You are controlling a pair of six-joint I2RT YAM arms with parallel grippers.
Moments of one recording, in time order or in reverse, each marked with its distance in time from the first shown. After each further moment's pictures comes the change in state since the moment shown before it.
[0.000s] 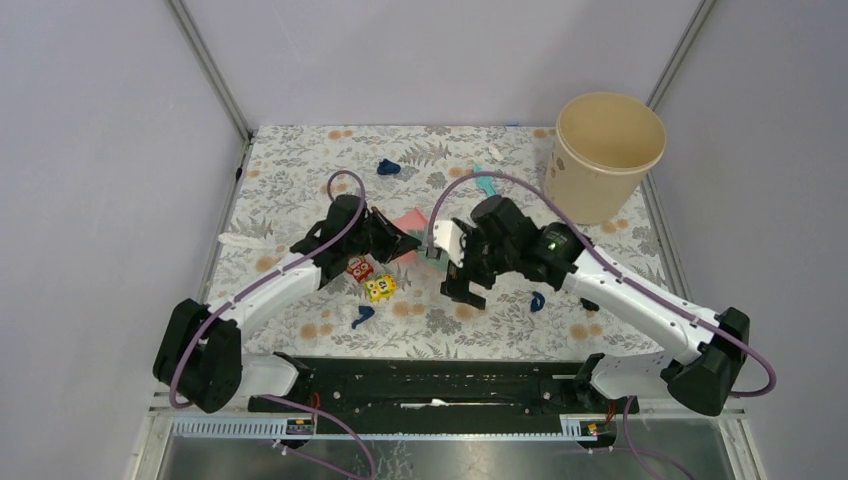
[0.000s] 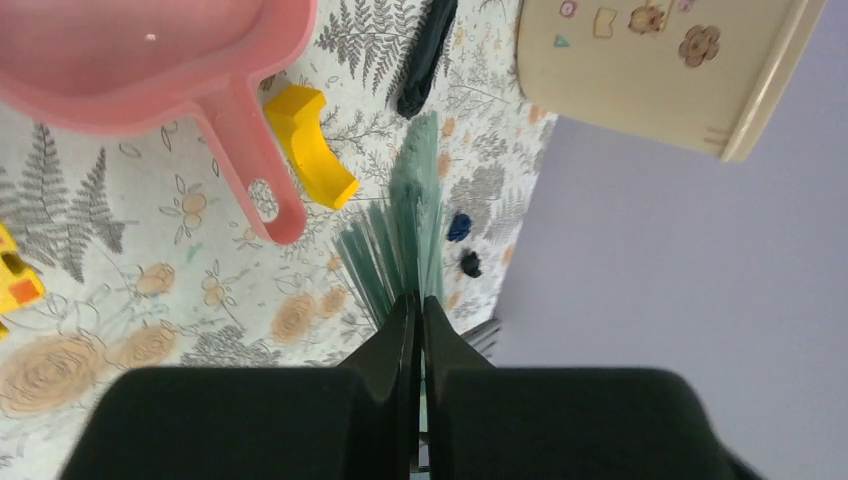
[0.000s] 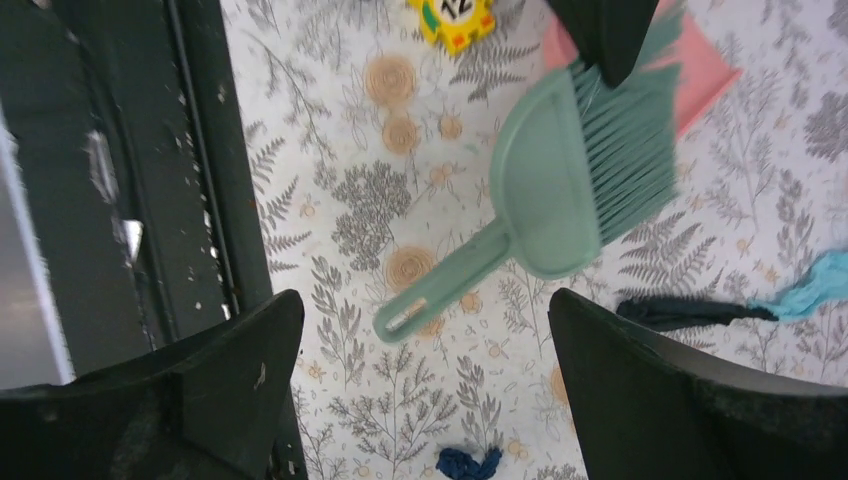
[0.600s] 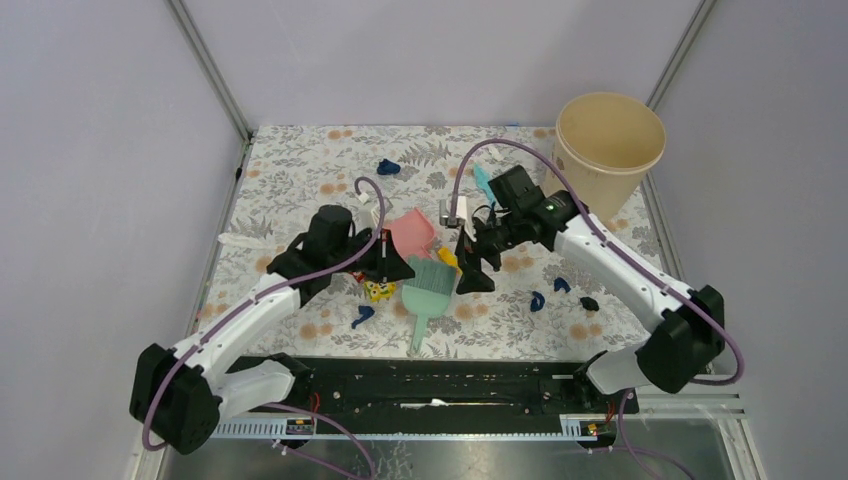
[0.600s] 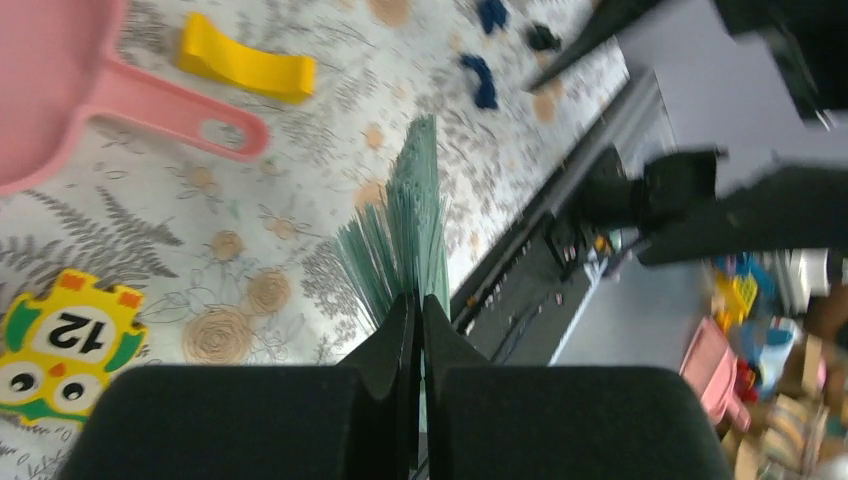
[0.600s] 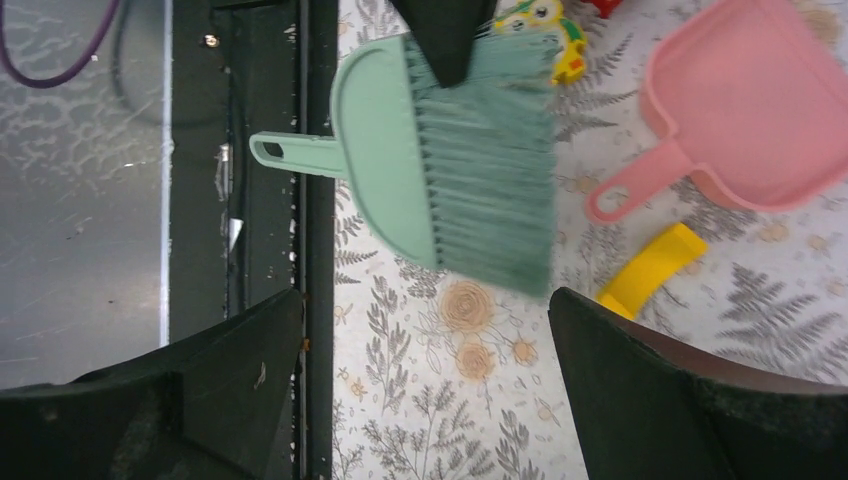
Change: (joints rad) left arm -0.014 -0.170 0.014 -0.190 0.280 0.805; right arm -0.271 0.122 0.096 -0.099 -0.515 -0.146
